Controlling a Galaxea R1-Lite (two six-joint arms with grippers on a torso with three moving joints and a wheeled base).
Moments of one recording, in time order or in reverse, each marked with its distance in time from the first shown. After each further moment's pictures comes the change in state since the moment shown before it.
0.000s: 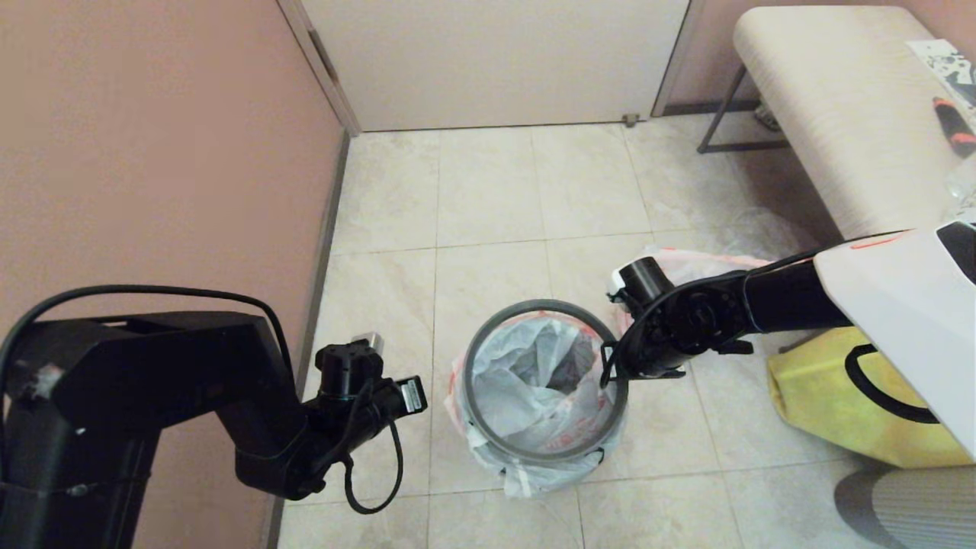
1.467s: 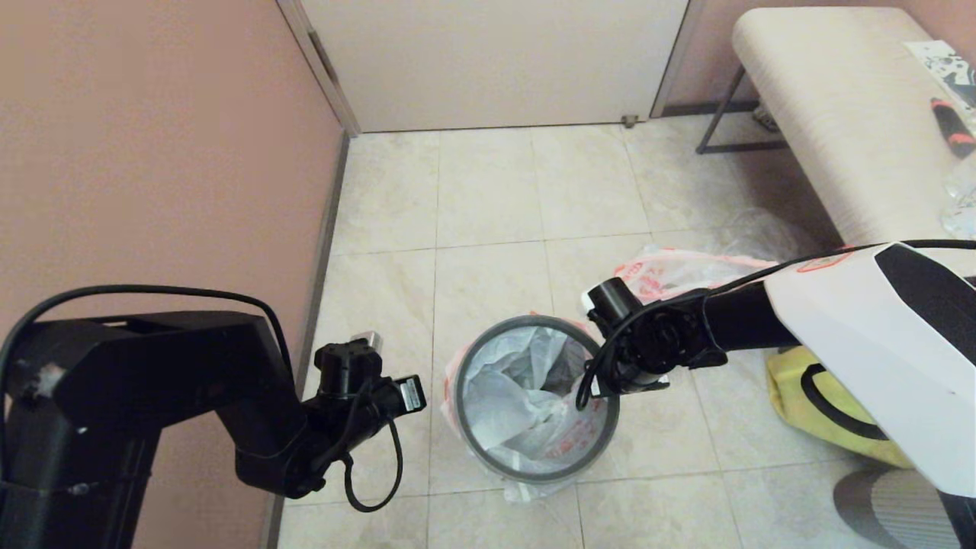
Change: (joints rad) left arm 0.005 0.002 -0.007 0.001 0.000 0.010; right arm 0.074 0.079 -0.048 0.008 -0.114 -0.004
